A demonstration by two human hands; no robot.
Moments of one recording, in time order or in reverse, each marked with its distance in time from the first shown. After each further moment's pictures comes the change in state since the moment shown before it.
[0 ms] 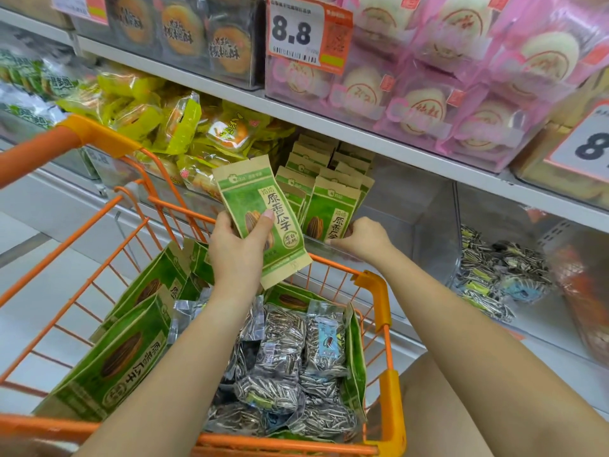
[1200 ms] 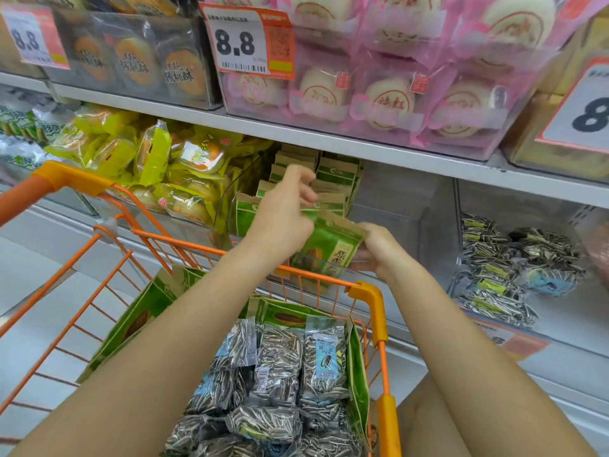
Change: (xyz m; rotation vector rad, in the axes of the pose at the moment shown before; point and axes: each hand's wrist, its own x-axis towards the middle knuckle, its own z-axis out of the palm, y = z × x) left_hand 0.029 0.040 0.081 0.699 -0.568 0.370; right_hand 0.001 0.024 -0.008 1.037 -0.116 0.279
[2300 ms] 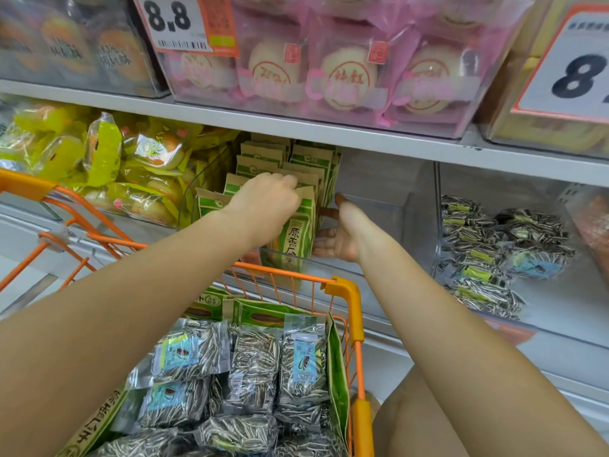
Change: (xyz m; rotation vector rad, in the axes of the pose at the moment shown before) left_hand 0.040 -0.003 0.017 1.282 -0.341 0.478; right_hand 0.012 -0.015 0.001 0.394 -0.179 0.242
